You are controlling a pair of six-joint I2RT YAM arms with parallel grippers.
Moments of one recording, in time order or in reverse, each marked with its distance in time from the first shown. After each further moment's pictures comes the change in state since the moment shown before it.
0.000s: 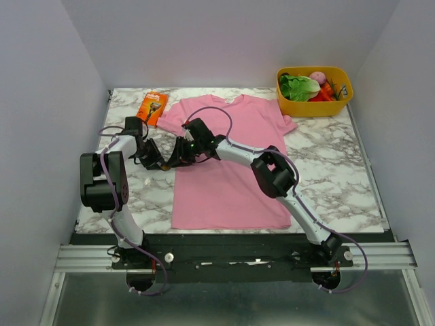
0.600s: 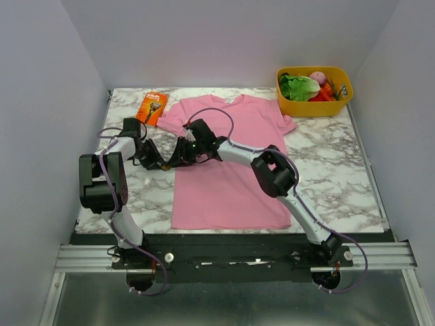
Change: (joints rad) left arm 0.013 -0.008 -0.024 0.039 0.035 -0.029; right arm -0.008 -0.001 -0.037 0.066 -0.034 0.017
